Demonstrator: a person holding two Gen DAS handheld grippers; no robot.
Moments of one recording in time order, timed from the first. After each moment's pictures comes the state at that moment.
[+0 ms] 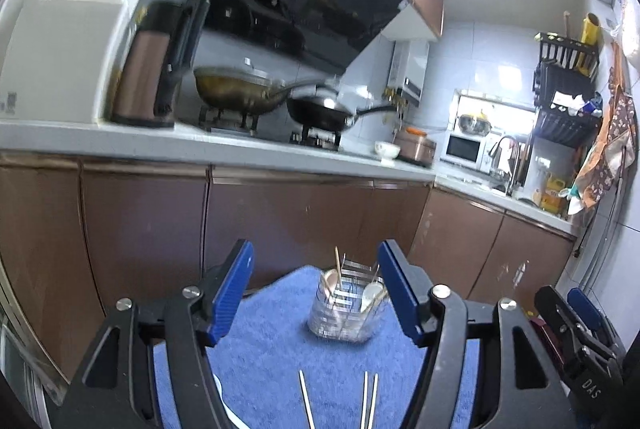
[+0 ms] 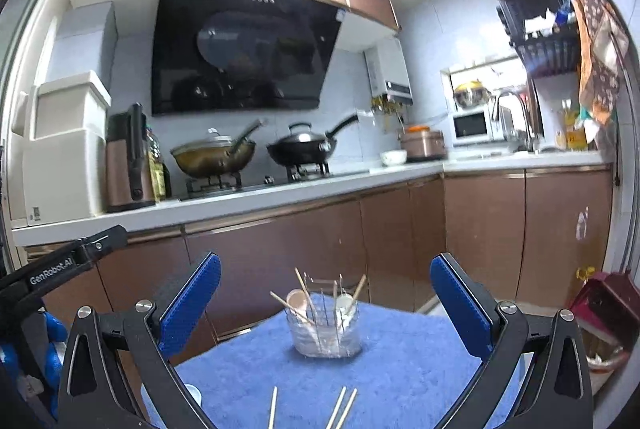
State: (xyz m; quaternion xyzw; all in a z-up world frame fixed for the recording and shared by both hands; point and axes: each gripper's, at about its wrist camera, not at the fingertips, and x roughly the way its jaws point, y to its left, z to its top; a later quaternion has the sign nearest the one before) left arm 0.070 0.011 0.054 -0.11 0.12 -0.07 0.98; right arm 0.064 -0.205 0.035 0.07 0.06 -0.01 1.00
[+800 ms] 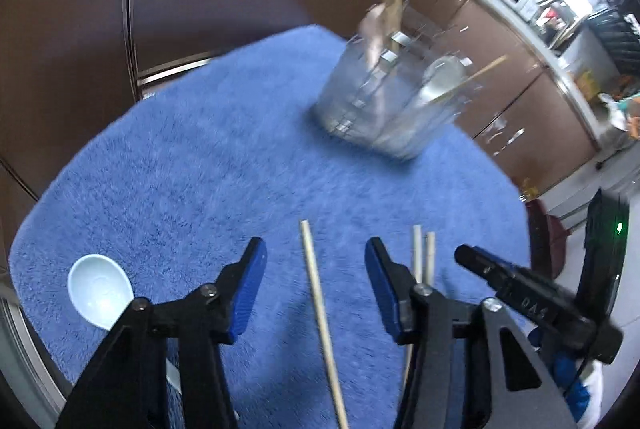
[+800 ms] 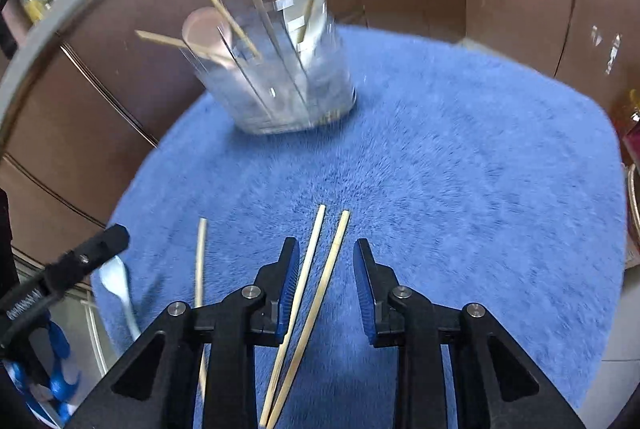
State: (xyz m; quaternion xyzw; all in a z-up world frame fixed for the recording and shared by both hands) left arm 0.250 -0.021 -0.169 -0.13 0.50 -0.13 0.85; right arm 0.282 -0.229 -0.177 0.13 0.52 0.03 0.84
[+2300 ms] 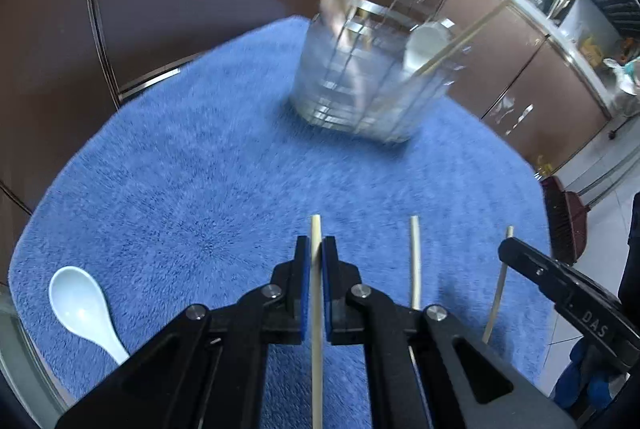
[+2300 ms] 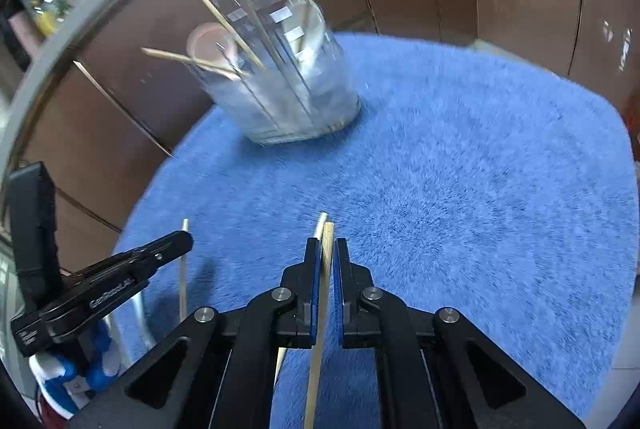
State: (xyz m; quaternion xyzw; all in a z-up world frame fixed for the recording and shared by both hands) left arm 0.242 -0.081 -0.183 -0.07 0.48 -0.13 0.86; right arm 0.237 -0.264 -0.150 0.17 0.46 0.07 0.87
